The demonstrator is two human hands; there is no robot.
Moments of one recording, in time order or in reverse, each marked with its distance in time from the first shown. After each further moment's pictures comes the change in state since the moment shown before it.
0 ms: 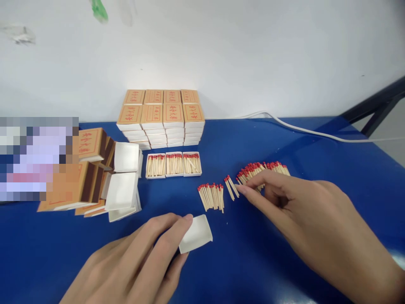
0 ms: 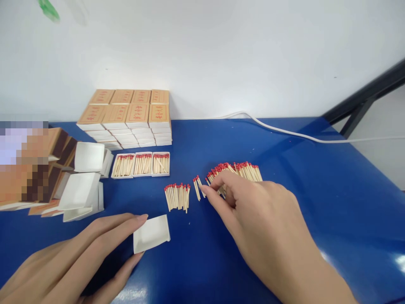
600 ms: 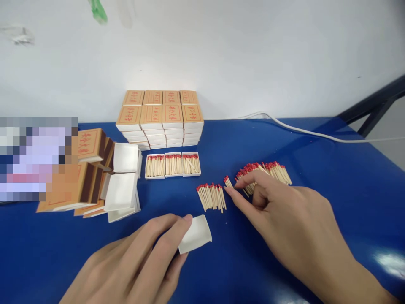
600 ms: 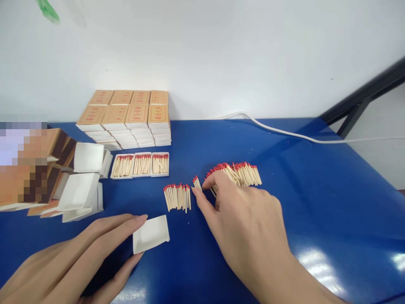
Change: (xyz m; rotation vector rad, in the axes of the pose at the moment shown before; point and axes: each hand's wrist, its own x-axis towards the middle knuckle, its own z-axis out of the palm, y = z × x) left_hand 0.000 -0.002 -0.001 0.004 0.004 0.019; right_hand -0.004 -0.015 0.021 -0.091 0.098 0.016
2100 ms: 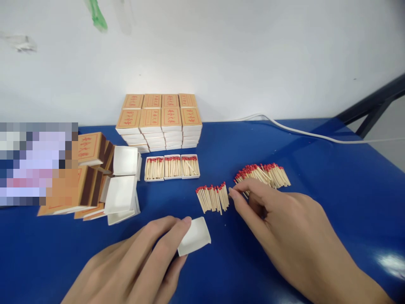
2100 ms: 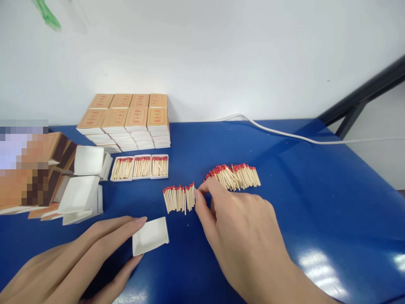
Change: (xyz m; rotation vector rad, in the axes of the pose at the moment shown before) left_hand 0.007 0.002 0.003 -0.029 0.048 -0.068; right_hand -0.003 0.000 -0.007 0.041 -0.081 -0.089
